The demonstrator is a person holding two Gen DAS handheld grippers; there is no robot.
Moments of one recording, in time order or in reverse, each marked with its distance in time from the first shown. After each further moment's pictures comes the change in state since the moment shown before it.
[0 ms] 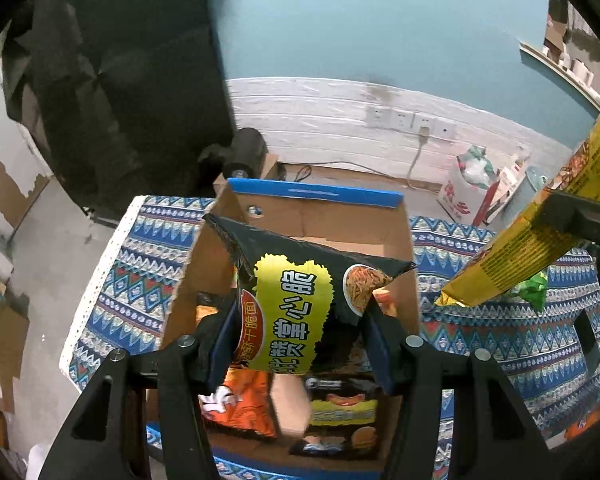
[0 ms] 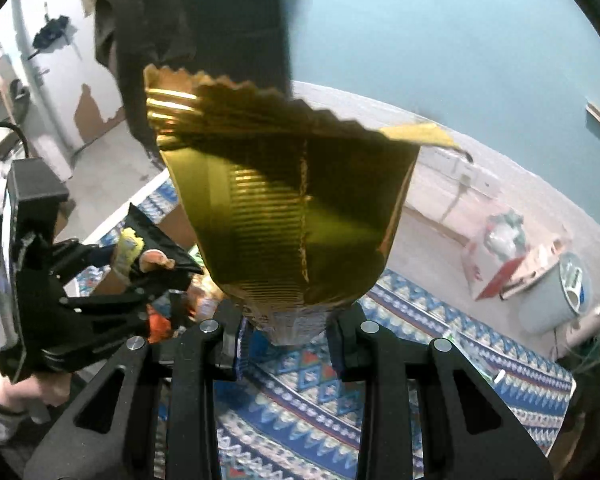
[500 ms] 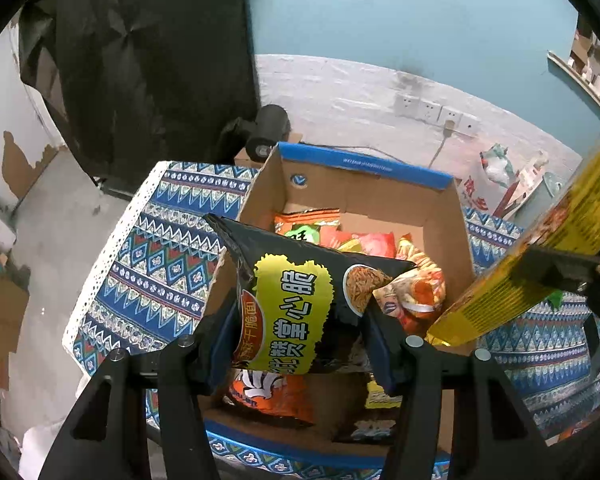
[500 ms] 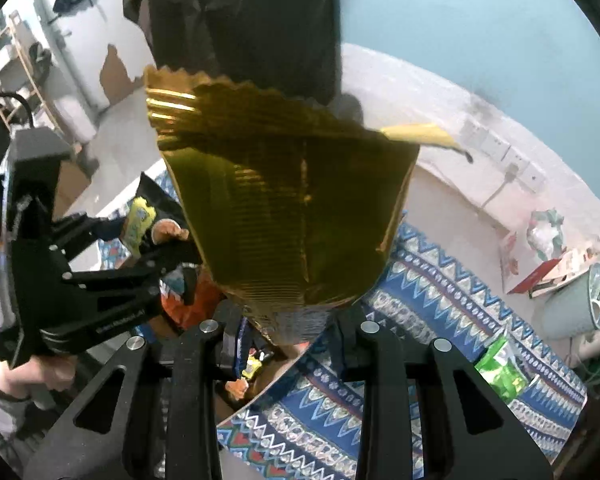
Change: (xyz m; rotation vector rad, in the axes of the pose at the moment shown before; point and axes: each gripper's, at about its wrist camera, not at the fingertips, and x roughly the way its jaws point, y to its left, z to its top) left arm 0.021 0.050 -0.020 -0.065 0.062 0.018; right arm 0.057 0.046 0.002 -0.062 0.156 0.093
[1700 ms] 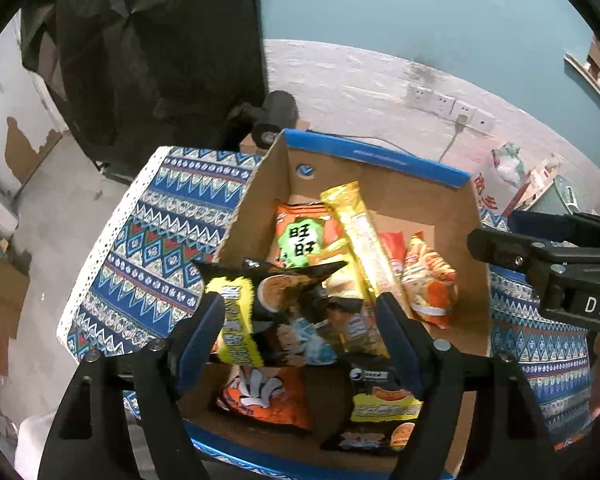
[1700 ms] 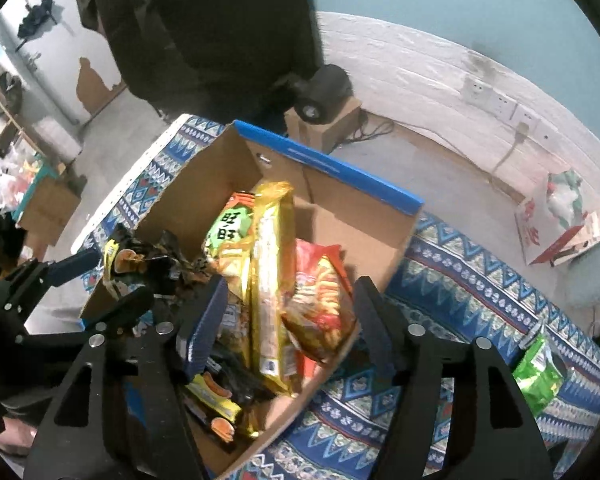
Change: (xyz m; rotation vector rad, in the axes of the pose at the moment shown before) left arm 0.016 -0.002 0.009 -0.032 0.039 0.010; right arm 0.061 -0.020 0.020 0.136 0.047 0.012
